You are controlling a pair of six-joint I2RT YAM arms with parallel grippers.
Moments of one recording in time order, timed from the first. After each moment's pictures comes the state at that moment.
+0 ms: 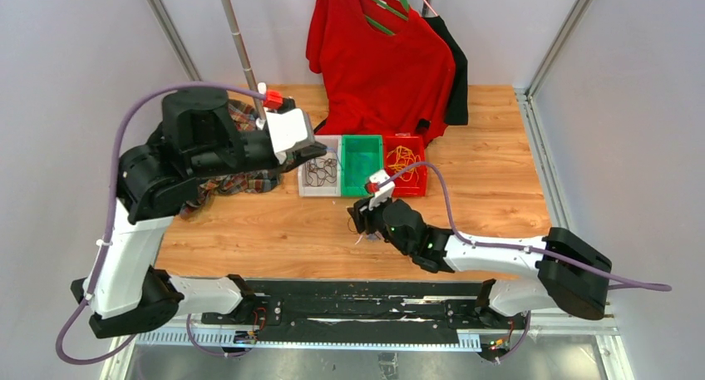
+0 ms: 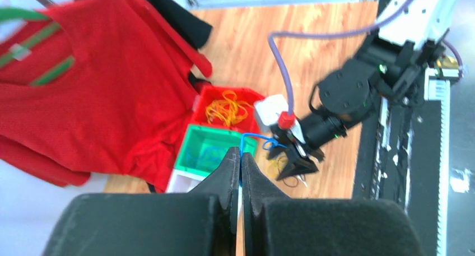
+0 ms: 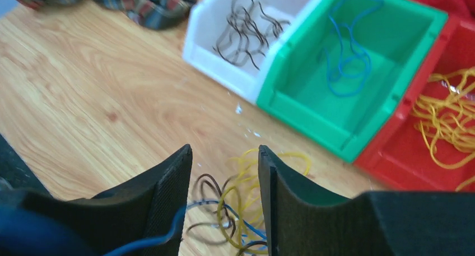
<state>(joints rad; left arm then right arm) -0.78 1.20 1.97 -1.08 0.39 0.46 1.11 1.31 0.63 0.44 0.39 0.18</state>
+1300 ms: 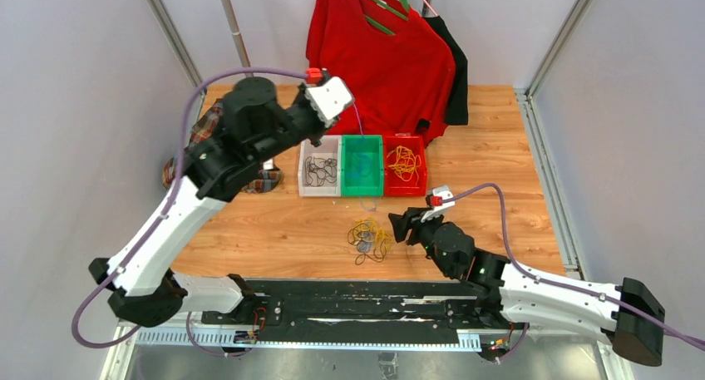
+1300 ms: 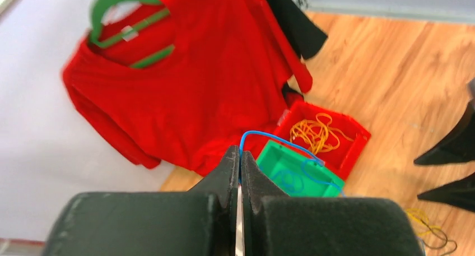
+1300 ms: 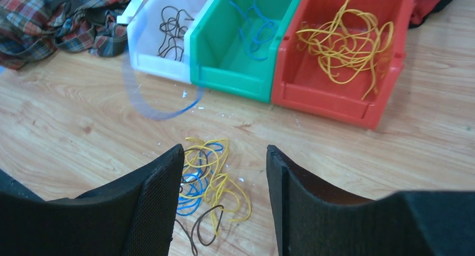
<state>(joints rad) -0.78 1.24 1.72 -0.55 0.06 0.48 1.11 0.76 0.31 0.26 0.59 0.36</state>
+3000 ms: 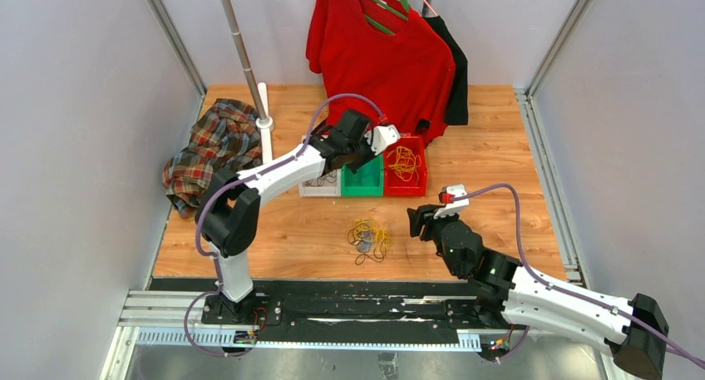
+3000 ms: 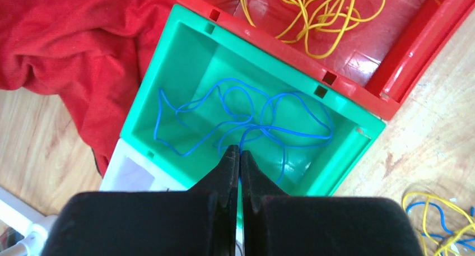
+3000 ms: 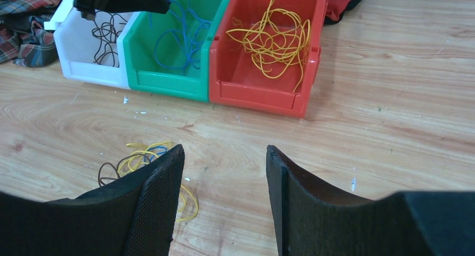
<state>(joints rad) -0.68 1.82 1.42 -0.35 0.02 0.47 1.04 0.64 0.32 0.06 0.71 0.32</state>
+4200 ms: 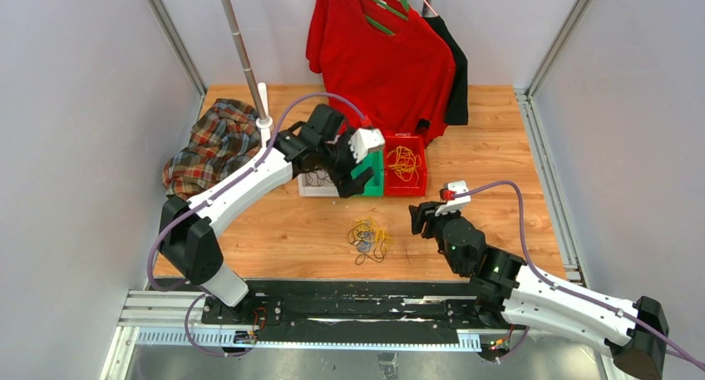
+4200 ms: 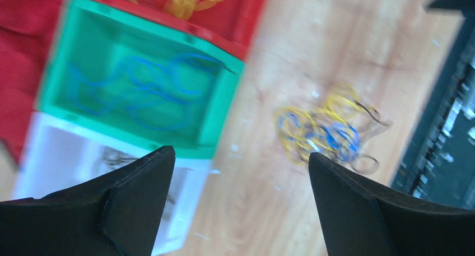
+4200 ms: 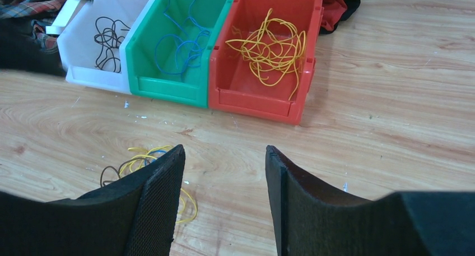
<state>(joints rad) -0.65 1.59 1.44 -0.65 0.36 0.44 1.04 0.63 0.37 0.00 0.71 0.30</state>
